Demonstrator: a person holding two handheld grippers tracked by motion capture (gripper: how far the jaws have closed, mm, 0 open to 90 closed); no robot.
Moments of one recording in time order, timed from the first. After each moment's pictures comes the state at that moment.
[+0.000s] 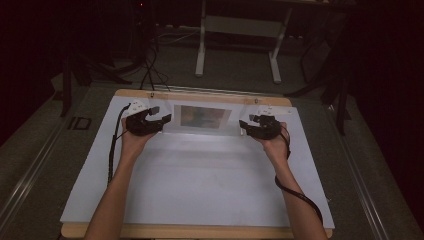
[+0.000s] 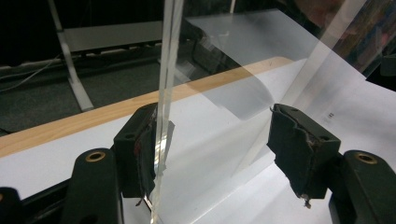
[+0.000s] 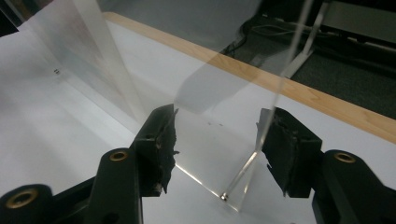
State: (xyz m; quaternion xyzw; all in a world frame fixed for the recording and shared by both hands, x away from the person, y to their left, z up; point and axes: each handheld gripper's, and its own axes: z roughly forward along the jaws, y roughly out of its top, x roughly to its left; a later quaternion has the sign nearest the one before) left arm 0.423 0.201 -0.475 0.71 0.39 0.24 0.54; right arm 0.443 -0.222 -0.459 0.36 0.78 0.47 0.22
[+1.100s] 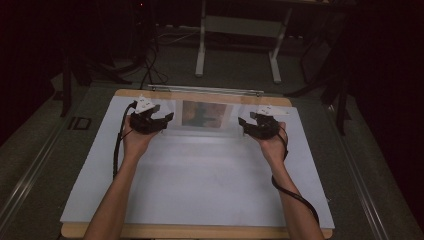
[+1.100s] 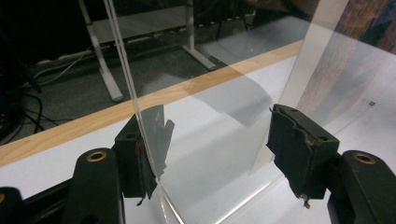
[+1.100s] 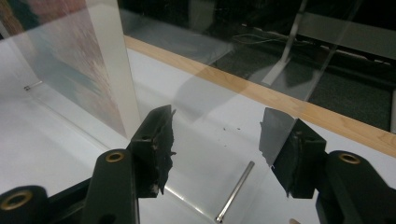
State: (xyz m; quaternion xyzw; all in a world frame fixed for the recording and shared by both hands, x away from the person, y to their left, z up) left arm 0.417 0.183 -0.455 0.73 0.41 0.27 0.48; right arm 0.436 -0.213 -0.452 0.38 0.76 0.46 0.26
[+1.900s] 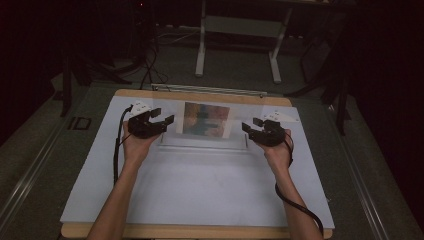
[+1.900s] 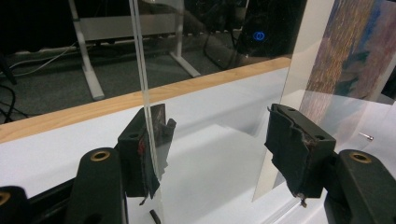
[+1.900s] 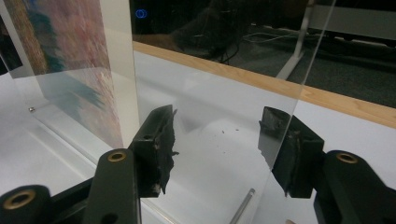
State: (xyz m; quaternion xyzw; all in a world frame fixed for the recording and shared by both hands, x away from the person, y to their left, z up) left arm 0.397 0.180 -0.450 0.70 0.42 0.24 0.52; right arm 0.410 -0.227 -0.450 0.40 0.74 0.49 0.22
